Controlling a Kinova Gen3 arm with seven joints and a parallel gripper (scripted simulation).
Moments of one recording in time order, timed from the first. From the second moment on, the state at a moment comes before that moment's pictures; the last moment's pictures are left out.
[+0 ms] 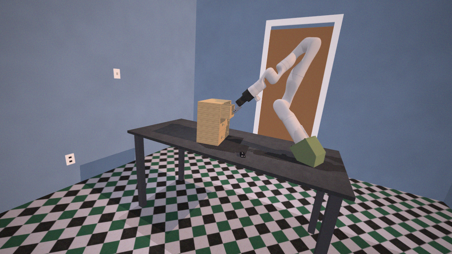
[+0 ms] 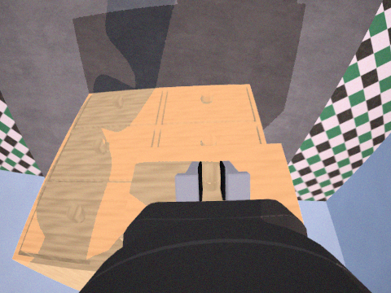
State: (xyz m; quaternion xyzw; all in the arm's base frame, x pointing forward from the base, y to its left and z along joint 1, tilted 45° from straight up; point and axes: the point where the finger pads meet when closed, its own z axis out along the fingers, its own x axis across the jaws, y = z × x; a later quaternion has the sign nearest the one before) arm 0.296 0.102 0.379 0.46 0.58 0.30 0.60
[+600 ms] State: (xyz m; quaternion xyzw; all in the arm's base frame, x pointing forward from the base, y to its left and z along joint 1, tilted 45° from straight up) arm 0.296 0.102 0.379 0.46 0.58 0.30 0.60
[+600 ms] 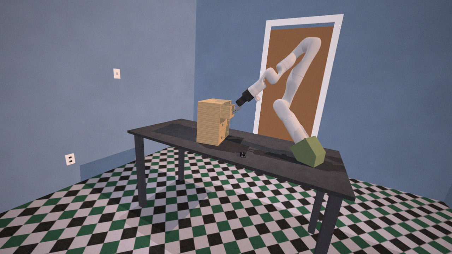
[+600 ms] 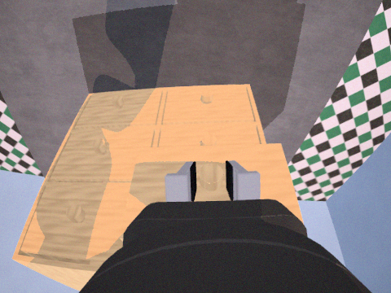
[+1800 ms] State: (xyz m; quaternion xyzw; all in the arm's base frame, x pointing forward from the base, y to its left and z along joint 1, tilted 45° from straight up) arm 0.268 0.091 0.357 0.48 0.57 0.29 0.60
